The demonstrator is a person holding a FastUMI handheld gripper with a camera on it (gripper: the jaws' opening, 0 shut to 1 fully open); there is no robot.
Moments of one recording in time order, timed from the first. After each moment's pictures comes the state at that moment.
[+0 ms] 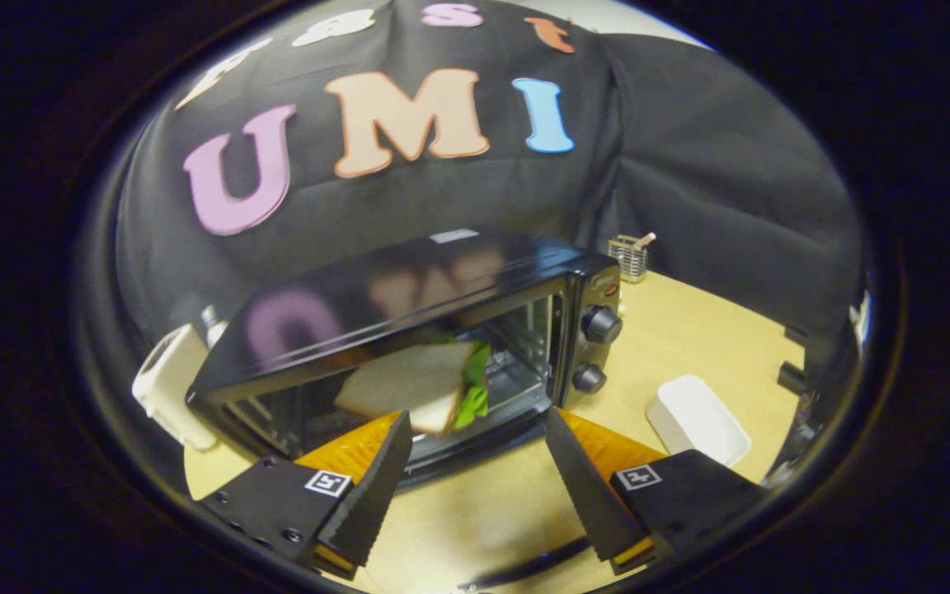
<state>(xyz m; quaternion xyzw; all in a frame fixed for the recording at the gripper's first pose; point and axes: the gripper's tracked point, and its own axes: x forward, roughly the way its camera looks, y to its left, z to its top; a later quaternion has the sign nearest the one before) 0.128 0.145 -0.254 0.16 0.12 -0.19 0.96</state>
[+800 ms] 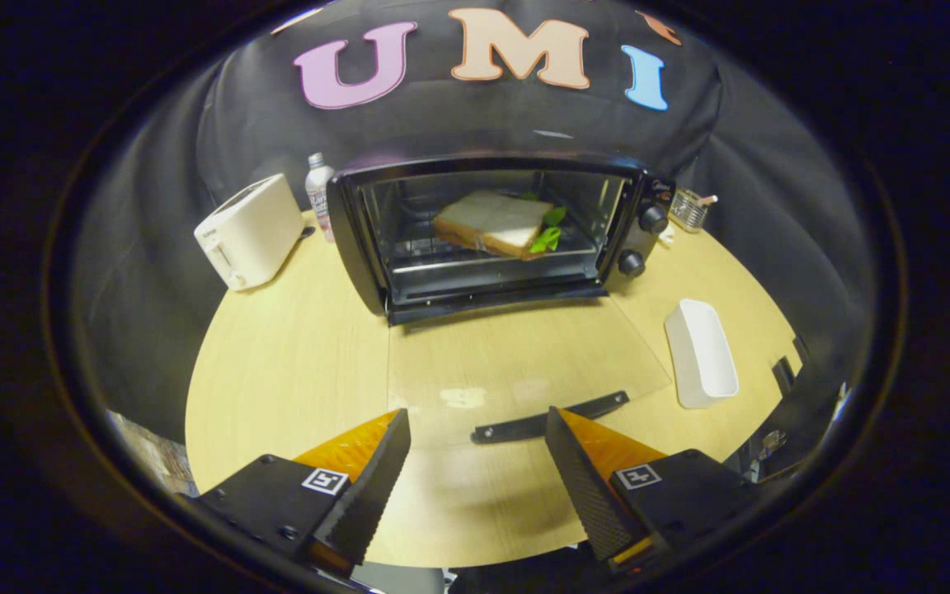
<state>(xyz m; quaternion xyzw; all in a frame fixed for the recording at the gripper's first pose) 0.017 0.220 -0.323 0.08 0.29 -0.06 0.95</state>
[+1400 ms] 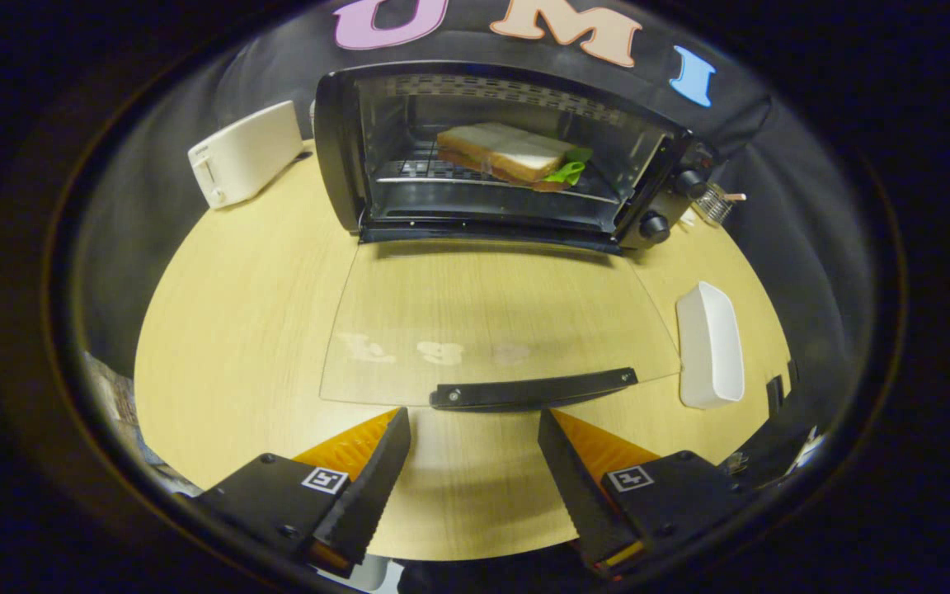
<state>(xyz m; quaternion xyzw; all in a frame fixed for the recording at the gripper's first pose) 0.020 0.204 -0.381 -0.01 0.37 -0.05 0.93</state>
